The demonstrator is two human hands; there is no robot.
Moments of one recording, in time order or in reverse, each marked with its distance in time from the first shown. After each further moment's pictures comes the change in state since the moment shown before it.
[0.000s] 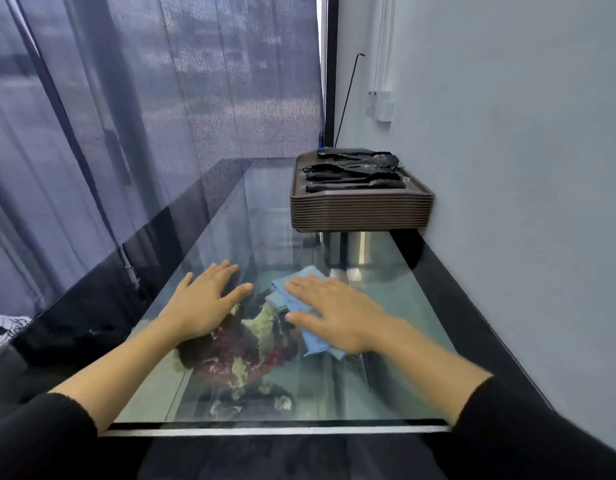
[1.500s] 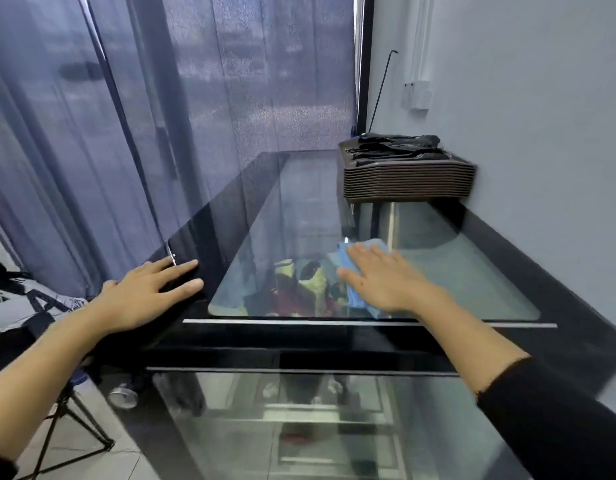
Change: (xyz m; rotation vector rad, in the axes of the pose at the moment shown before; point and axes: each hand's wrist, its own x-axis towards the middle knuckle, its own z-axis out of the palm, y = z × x) left_hand -0.159 -0.137 -0.076 0.052 -0.071 -0.206; right_hand -0.028 -0.087 0.027 -0.062 -0.034 0.287
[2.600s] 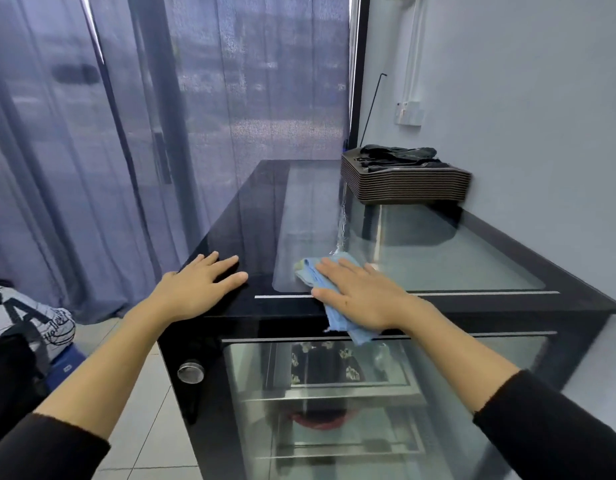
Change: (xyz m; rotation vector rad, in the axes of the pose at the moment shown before) left_hand -0.010 -0.030 0.009 -0.058 0.007 0.164; right_hand -0.036 -0.120 0.023 0.014 0.028 -0.090
